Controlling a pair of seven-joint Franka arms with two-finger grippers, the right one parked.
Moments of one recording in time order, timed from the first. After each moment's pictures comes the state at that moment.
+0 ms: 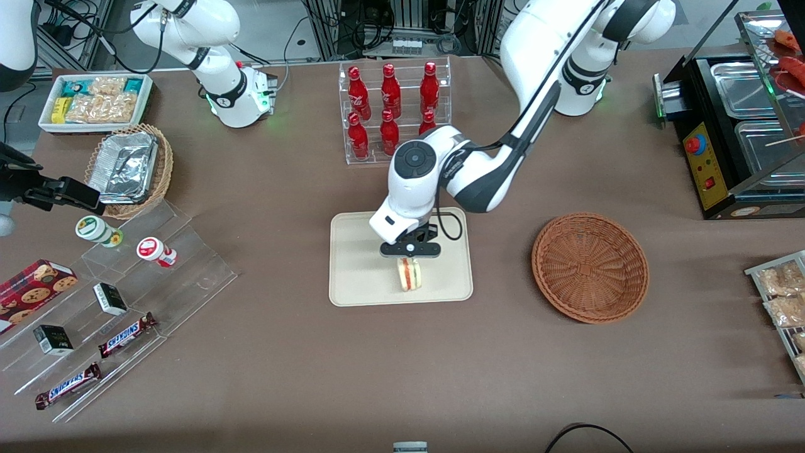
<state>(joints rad) -0.68 0.67 -0.14 -1.49 0.10 2.24 -0.83</state>
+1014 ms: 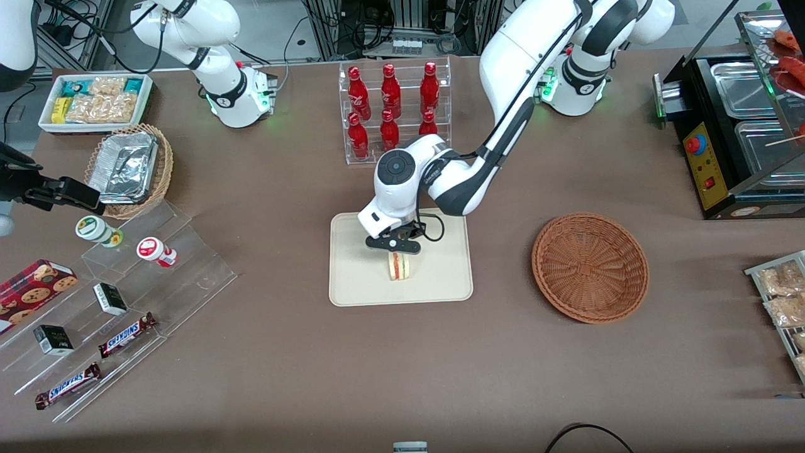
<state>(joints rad) -0.73 0.75 -0.14 -1.49 0.10 2.30 -0.76</state>
